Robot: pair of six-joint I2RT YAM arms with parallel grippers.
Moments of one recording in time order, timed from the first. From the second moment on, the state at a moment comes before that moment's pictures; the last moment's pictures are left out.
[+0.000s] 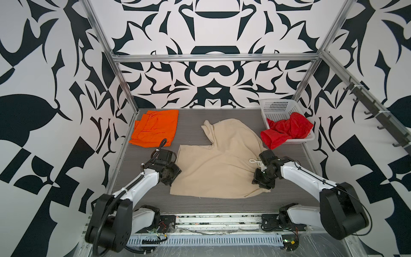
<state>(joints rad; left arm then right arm) -0.28 1.14 0.54 -0.52 0.15 -1.07 0.30 1.25 0.66 -0.87 -0.21 0.69</state>
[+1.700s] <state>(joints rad) -0.21 1.45 0.85 -0.41 0.23 -0.97 0.45 2.38 2.05 -0.45 -0.51 0.27</state>
